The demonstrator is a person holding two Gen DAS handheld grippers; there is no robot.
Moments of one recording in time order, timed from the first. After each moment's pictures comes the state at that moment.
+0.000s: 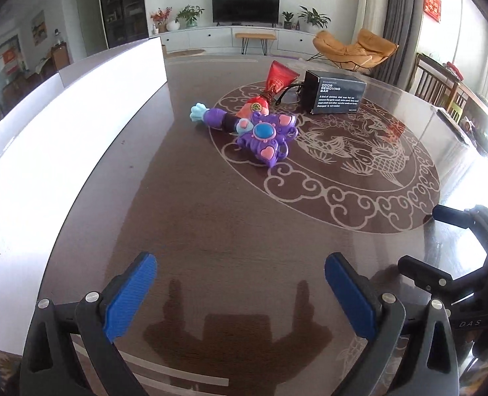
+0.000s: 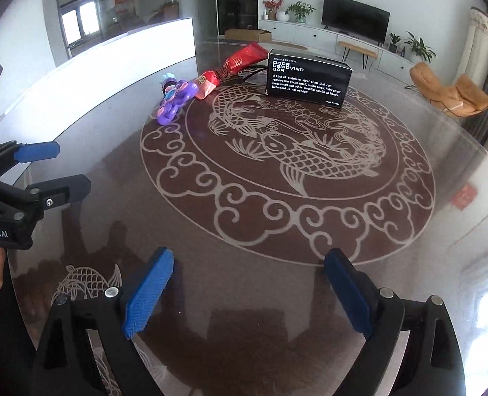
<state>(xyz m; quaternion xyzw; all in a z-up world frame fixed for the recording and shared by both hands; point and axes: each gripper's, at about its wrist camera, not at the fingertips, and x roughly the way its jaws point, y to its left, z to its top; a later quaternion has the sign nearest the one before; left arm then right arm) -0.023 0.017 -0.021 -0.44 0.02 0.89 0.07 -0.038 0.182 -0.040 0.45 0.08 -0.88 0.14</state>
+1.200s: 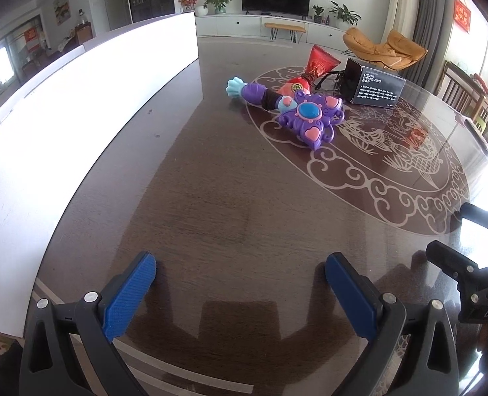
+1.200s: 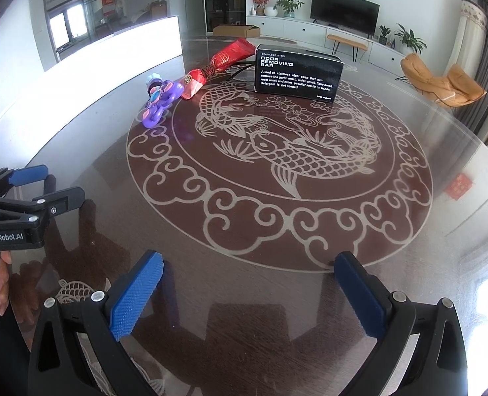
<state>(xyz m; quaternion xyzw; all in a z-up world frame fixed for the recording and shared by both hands) -0.024 0.001 -0.038 -0.47 0.01 0.88 0.01 -0.059 0.180 -0.044 0.46 0.06 -0.88 0.11</state>
